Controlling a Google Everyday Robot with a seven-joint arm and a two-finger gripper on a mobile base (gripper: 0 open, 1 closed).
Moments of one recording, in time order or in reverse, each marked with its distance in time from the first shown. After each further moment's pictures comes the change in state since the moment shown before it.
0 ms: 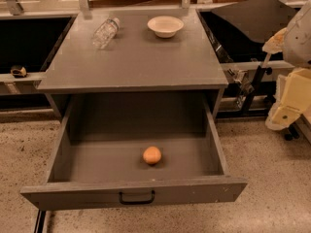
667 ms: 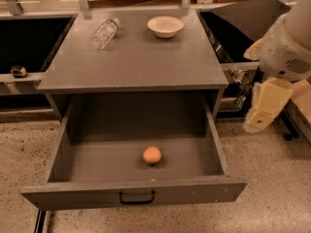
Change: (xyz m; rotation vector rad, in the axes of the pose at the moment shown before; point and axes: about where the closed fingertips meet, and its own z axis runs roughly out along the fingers) arm -0.021 -0.002 0.030 0.002 -0.031 -0.021
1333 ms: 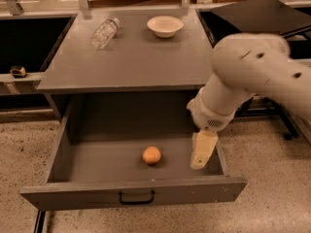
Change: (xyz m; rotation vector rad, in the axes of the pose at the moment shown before) arm -0.051 0.041 0.179 -0.163 -0.044 -0.150
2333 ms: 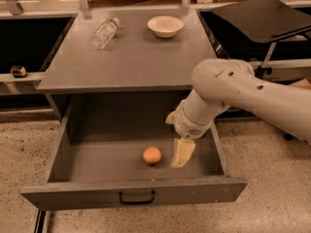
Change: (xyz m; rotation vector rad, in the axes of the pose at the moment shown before) arm -0.030 -0.006 0.073 -0.047 -0.108 -0.097
